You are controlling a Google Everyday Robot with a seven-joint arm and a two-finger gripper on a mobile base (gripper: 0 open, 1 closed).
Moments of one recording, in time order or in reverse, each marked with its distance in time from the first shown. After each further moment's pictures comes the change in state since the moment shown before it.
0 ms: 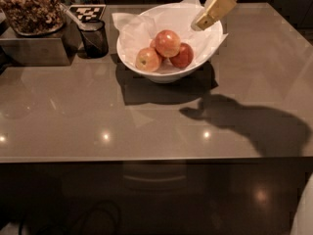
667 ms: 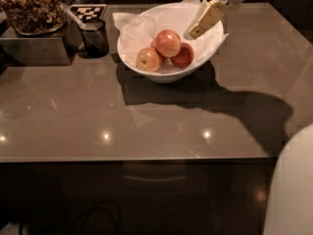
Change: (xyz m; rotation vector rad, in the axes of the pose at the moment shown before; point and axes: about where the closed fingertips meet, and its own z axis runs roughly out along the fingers) arm 0.016 -0.012 0.039 -0.046 -0.051 0.019
